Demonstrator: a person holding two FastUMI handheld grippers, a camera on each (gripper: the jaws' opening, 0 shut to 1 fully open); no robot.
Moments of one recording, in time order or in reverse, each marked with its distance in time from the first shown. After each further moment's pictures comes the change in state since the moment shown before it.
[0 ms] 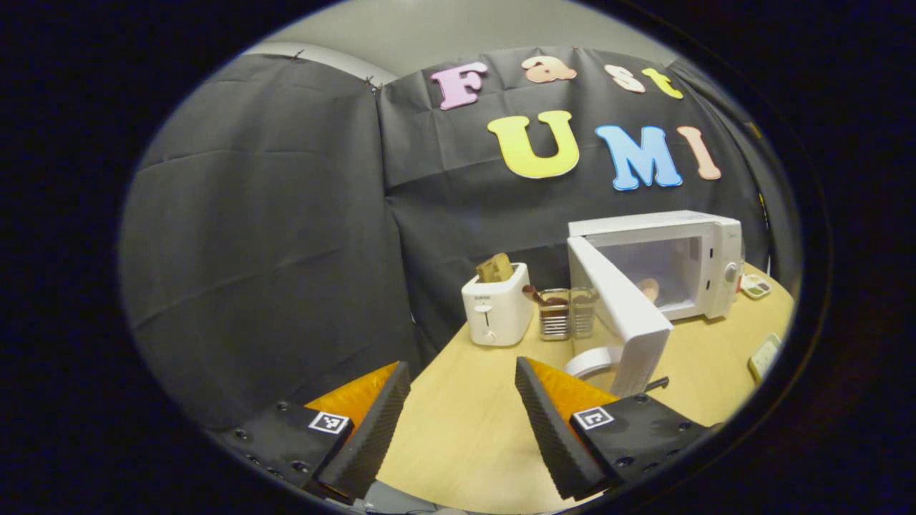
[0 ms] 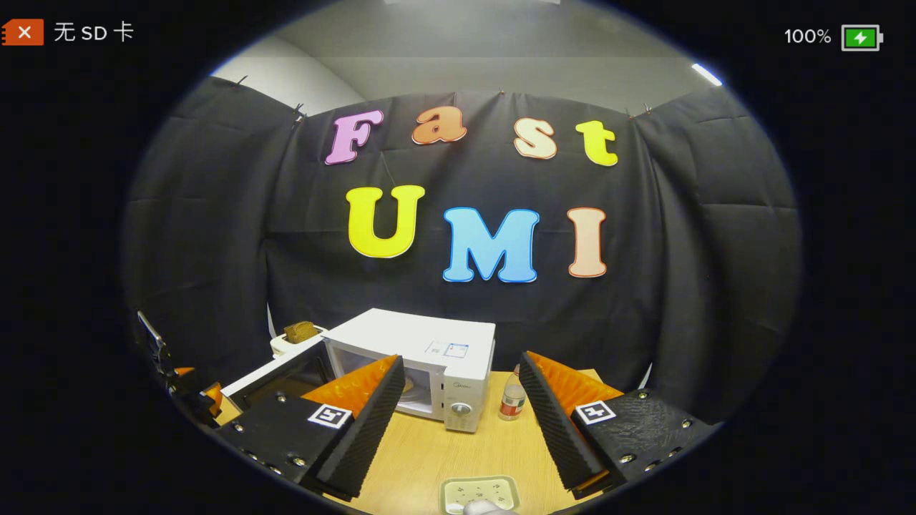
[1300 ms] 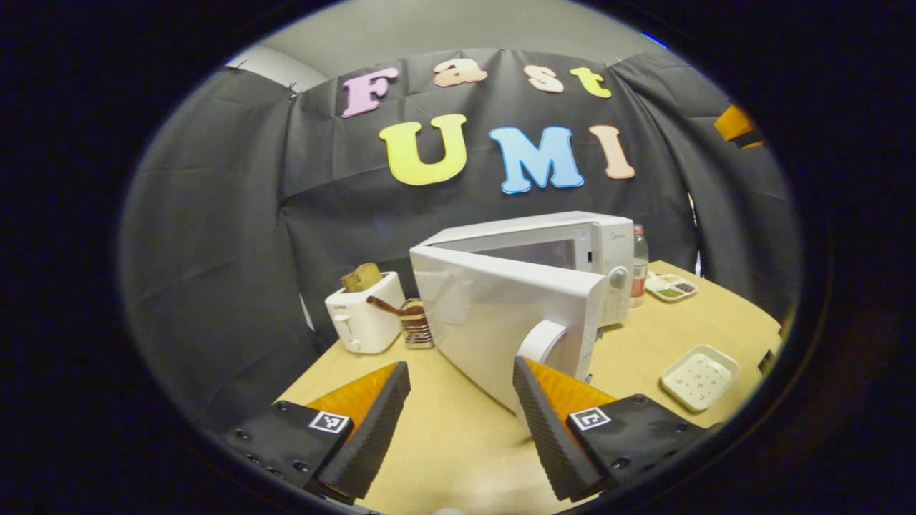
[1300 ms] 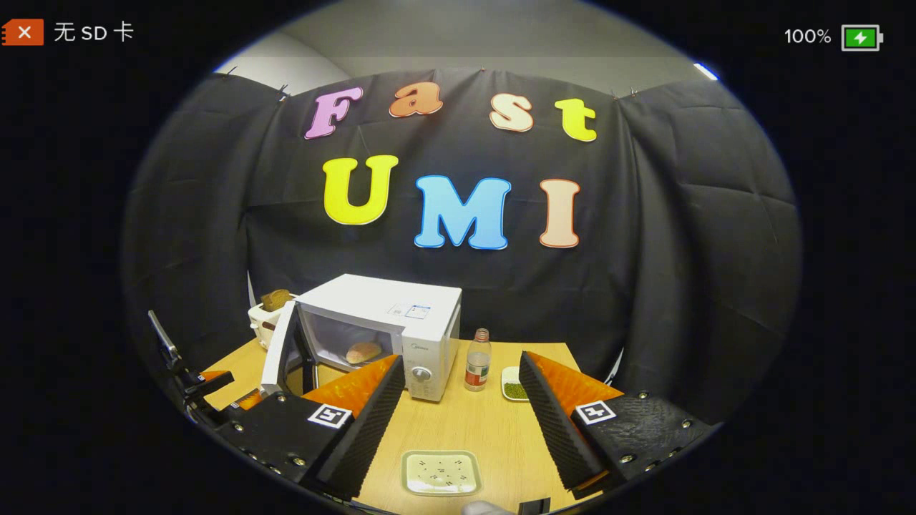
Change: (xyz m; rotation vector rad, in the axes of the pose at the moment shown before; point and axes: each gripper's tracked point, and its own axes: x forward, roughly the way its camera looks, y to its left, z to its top) left arm -0.042 -0.235 0.037 0.046 -0.039 -0.337; right arm -0.028 -0.087 -0.040 0.003 0.141 -0.071
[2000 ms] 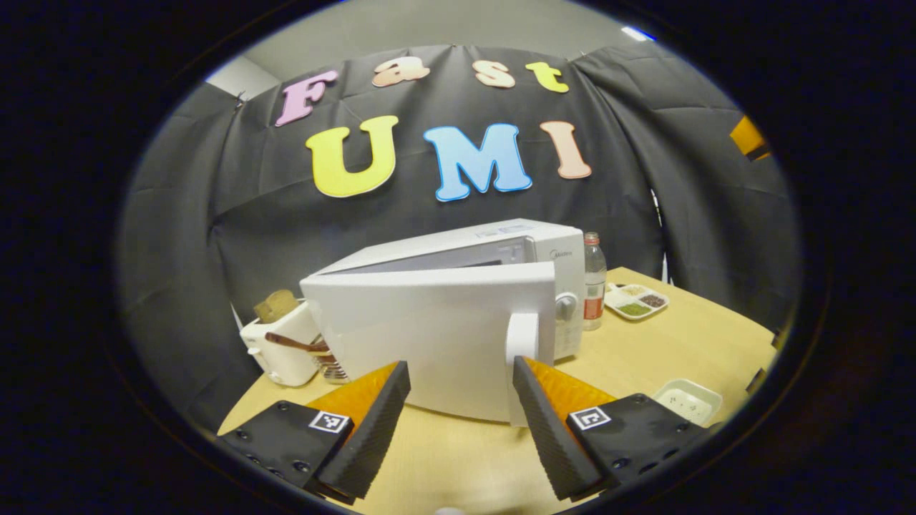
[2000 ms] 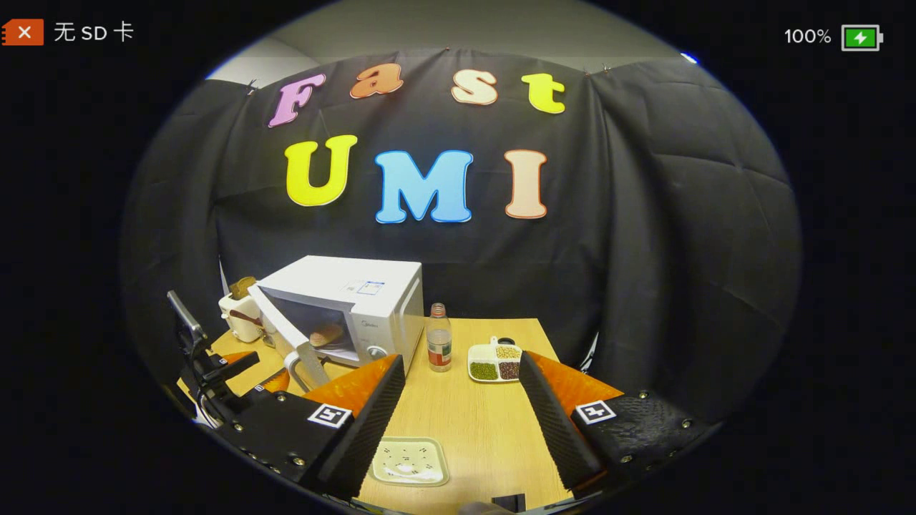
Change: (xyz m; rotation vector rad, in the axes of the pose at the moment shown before) left arm 0.096 -0.121 0.050 0.054 -0.040 -0.159; right arm 0.020 -0.070 -0.031 0.047 0.096 -0.079
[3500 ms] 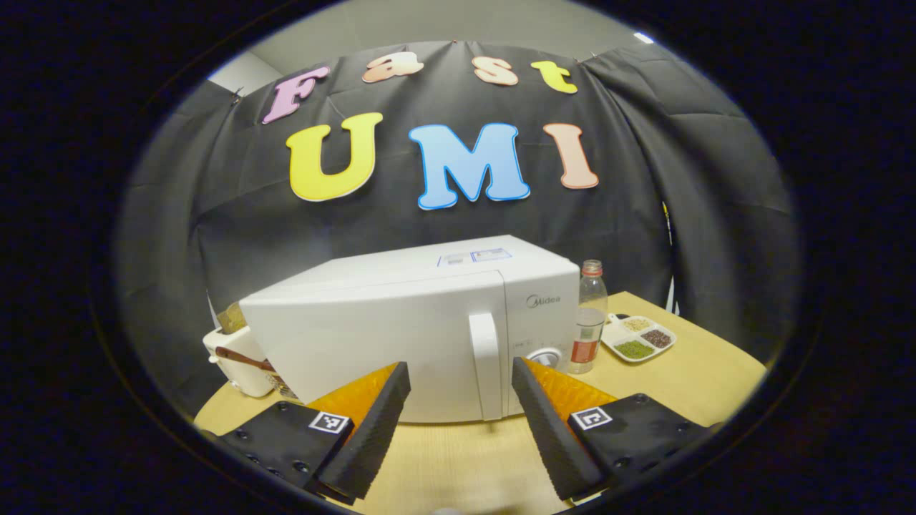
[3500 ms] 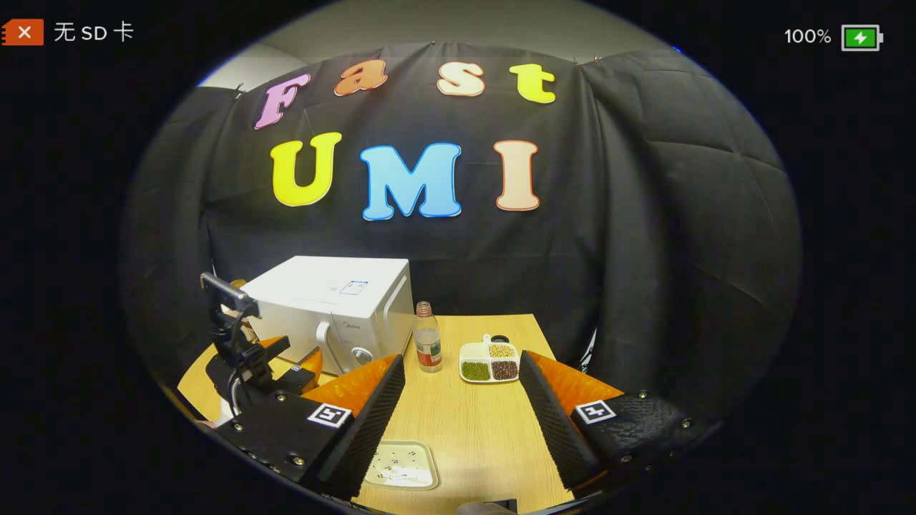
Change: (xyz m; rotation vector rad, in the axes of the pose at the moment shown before) left arm 0.056 -0.054 0.060 -0.065 -0.017 0.009; right arm 0.014 -0.028 0.011 0.032 0.000 0.001
